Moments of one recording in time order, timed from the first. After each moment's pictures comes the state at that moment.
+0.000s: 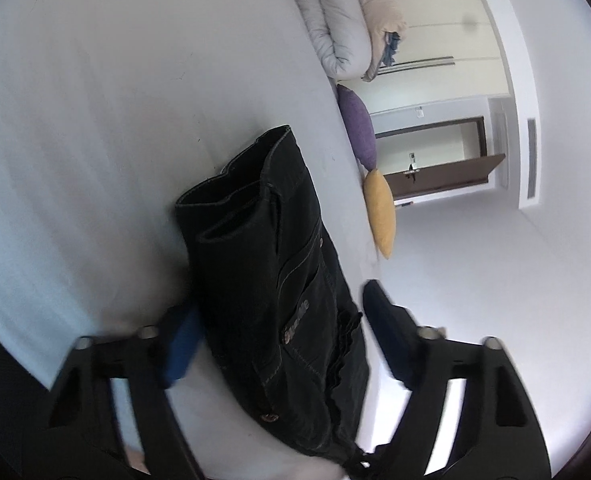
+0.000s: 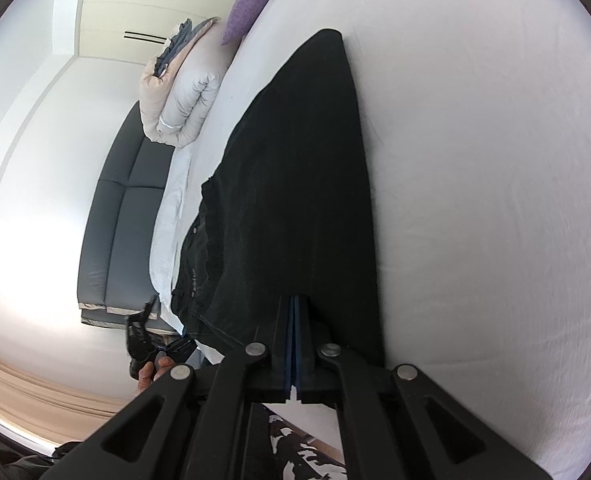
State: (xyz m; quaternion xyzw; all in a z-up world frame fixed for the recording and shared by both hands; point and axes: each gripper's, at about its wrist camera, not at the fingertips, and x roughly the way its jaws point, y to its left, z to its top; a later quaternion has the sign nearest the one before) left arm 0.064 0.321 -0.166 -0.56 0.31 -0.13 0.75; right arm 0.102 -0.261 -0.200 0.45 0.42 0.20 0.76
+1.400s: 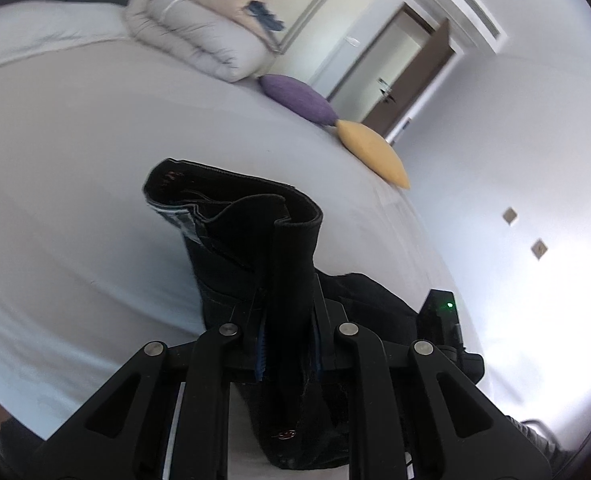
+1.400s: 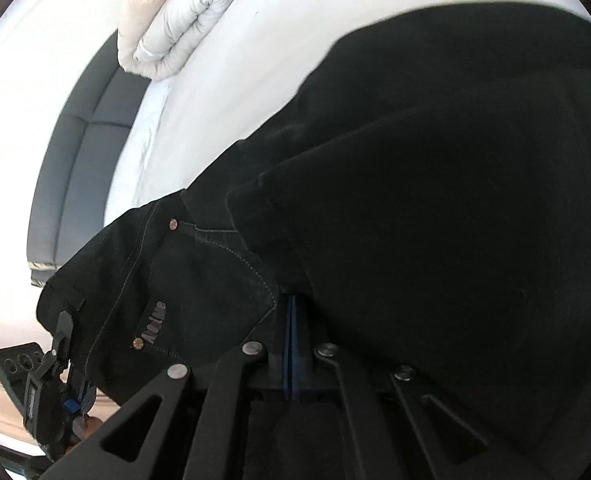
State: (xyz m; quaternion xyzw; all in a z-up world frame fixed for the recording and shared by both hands) left arm 0.082 0.174 -0.021 -0.23 0.30 -0.16 0.91; right arm 0.259 -0.112 -0.210 0.34 0.52 0.21 0.76
